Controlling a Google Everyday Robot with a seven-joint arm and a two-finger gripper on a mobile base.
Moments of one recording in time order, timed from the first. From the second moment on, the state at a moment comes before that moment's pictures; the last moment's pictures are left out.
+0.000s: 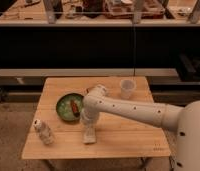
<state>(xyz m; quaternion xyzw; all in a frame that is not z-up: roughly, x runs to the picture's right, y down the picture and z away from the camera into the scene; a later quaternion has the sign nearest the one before) -0.057 0.211 0.807 -0.09 -0.37 -0.75 0.54</state>
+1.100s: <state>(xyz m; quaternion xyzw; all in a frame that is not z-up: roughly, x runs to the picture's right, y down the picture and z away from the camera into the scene) 0.106 0.170 0.849 -0.15 -0.30 -0.66 0.67</state>
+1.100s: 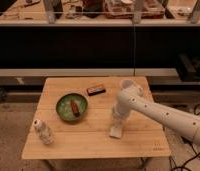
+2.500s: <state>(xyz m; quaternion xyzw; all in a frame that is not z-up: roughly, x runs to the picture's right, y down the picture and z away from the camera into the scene) -0.029 0.232 0.818 -0.13 -0.36 -0.74 0.55</state>
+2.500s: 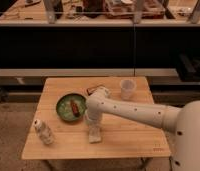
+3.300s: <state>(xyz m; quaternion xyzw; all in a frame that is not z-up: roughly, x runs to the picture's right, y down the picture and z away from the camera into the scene) 0.112 0.210 0.819 -0.16 -0.28 -0.68 0.66</state>
